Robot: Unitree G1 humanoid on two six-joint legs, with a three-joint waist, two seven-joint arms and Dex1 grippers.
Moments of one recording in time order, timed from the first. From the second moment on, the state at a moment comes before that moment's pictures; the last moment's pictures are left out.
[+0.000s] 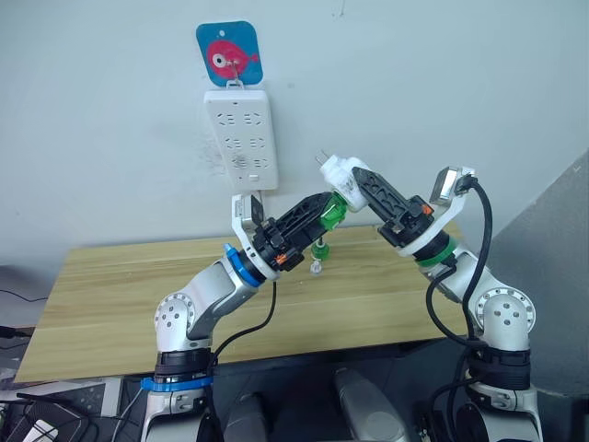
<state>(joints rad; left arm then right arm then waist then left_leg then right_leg) -0.36 0.15 0.17 -0.10 -1.97 0.99 0.05 -0.39 -0.18 -0.17 -0.31 1.40 0.77 0.21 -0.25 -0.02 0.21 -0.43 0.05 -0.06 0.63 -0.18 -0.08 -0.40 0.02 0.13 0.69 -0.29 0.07</state>
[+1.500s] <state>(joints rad) -0.40 0.57 0.14 0.11 -0.58 0.36 -0.63 -0.33 -0.43 0.18 -0.39 0.26 0.31 0.44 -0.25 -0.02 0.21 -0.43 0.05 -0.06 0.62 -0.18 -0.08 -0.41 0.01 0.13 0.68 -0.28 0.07</state>
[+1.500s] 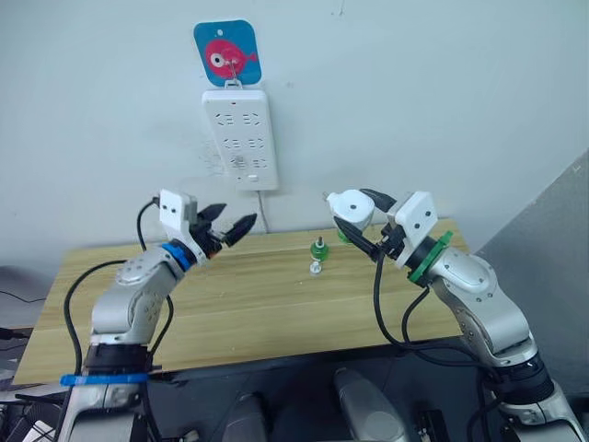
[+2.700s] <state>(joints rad) -0.89 0.58 0.11 0.63 -0.39 0.23 -1.03 -0.45 -0.28 0.18 -0.42 0.27 0.49 0.45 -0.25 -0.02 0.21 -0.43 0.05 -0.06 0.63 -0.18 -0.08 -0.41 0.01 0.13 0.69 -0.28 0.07</state>
